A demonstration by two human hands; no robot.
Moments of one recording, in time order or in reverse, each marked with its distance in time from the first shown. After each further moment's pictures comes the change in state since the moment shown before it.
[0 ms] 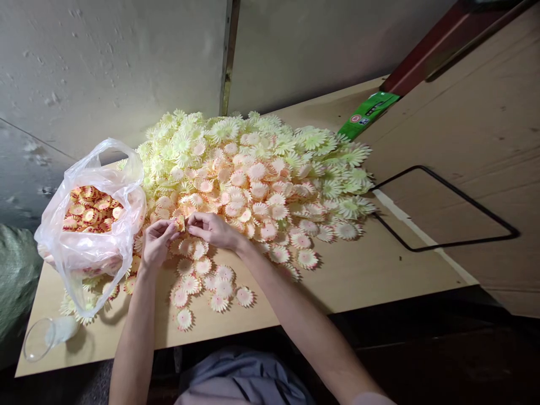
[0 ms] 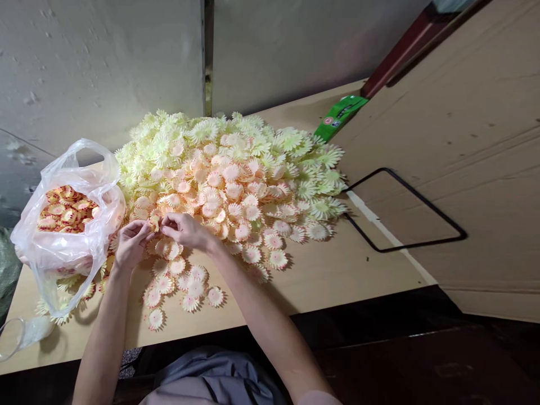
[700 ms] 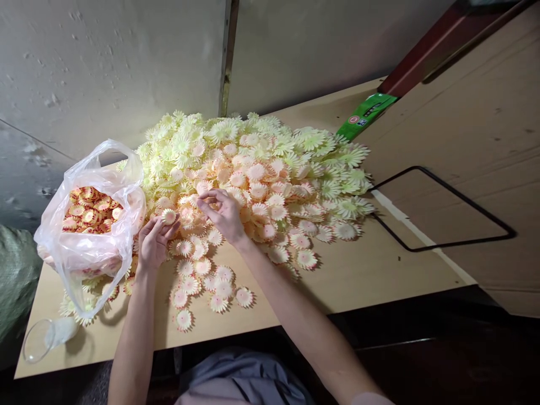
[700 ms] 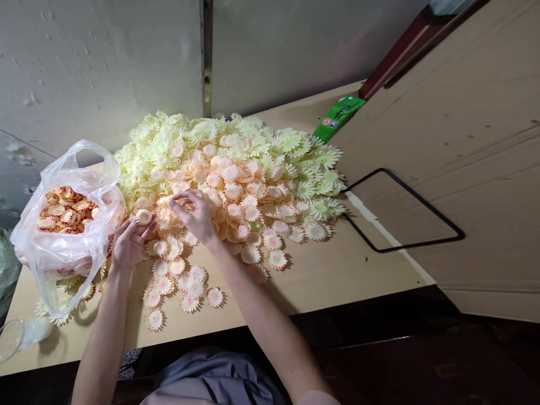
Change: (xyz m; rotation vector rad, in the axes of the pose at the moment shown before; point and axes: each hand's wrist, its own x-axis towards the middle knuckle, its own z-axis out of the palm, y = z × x) left_hand 0.003 0.005 0.002 -0.193 0.040 0.032; right_hand 0.010 0.005 -0.009 0.152 0.631 -0.135
